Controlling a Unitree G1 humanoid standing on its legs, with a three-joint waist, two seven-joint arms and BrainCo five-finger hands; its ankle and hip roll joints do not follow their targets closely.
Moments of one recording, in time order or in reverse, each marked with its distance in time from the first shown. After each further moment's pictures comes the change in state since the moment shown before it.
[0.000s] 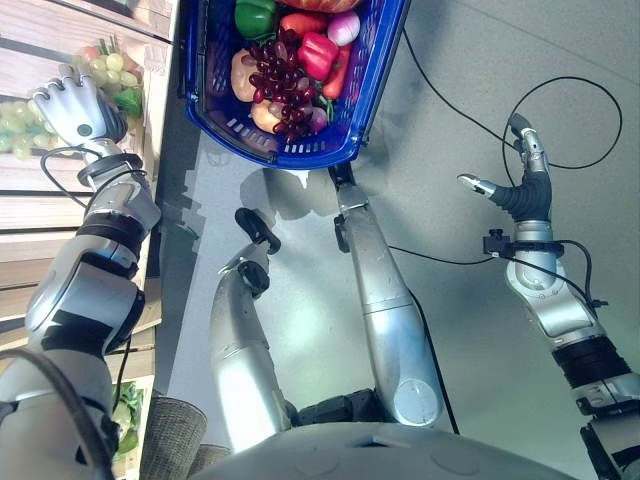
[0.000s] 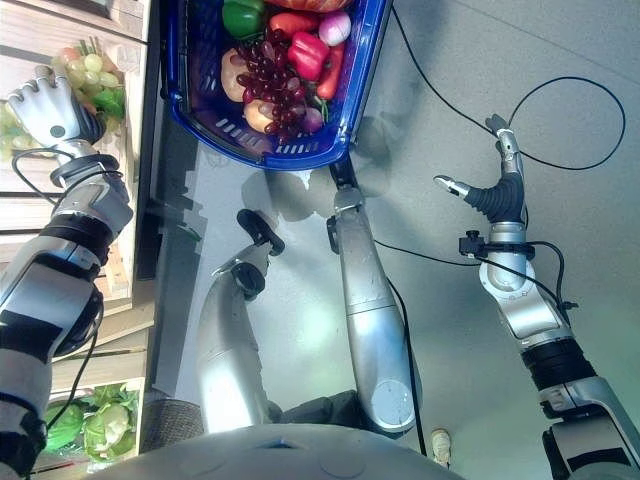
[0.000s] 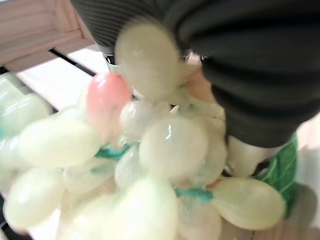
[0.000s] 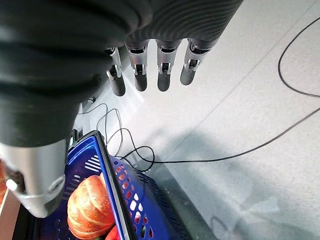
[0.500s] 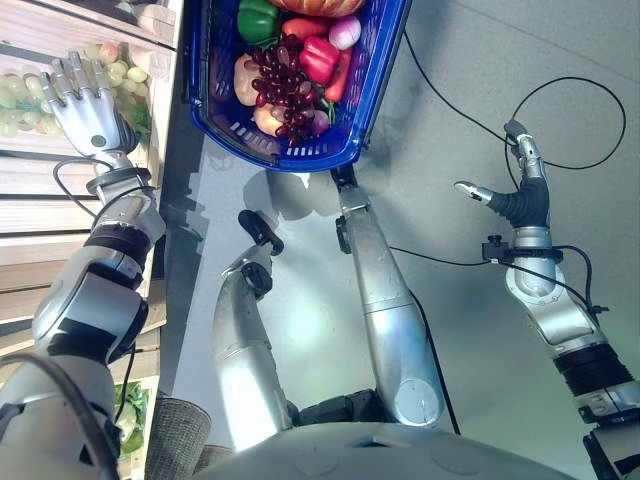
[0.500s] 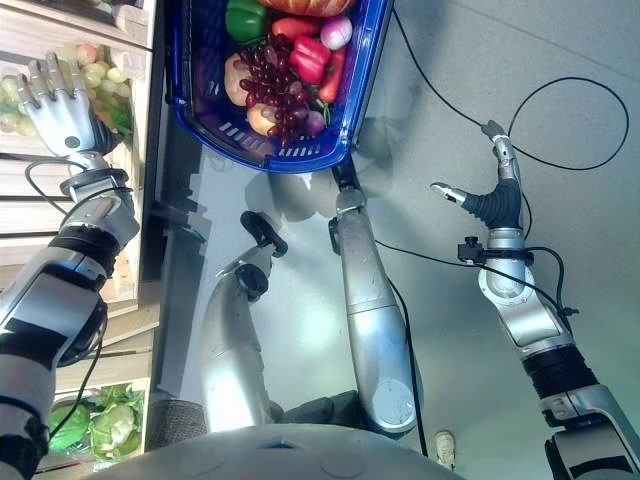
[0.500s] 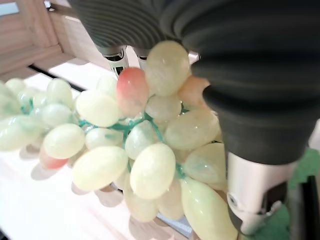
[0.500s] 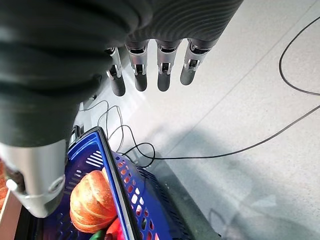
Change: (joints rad) left arm 0.040 -0.021 0.001 -0.018 0.115 0.018 0.042; right arm 0.037 0.000 -0.004 -0.028 -0.026 0.011 0.001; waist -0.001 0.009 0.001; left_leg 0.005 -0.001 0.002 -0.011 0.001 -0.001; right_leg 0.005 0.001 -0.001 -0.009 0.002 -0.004
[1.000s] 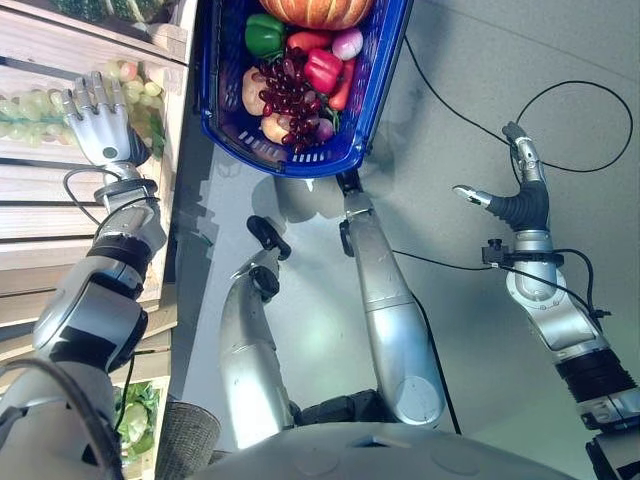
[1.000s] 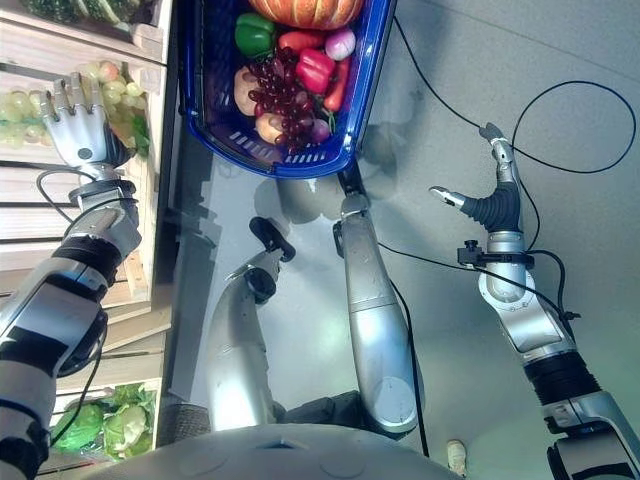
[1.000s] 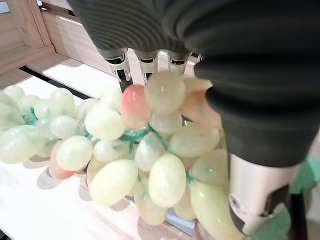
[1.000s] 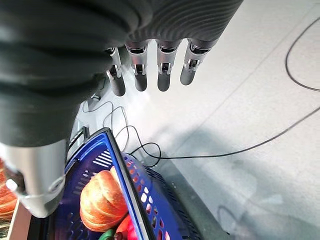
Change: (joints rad) left arm 0.063 -0.001 0.000 -0.022 0.057 -0.040 -0.044; right arm 0.033 -0.001 -0.011 -0.053 -0.003 0.025 0.003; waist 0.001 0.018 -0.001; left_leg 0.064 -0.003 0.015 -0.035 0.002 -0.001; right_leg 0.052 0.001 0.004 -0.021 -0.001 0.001
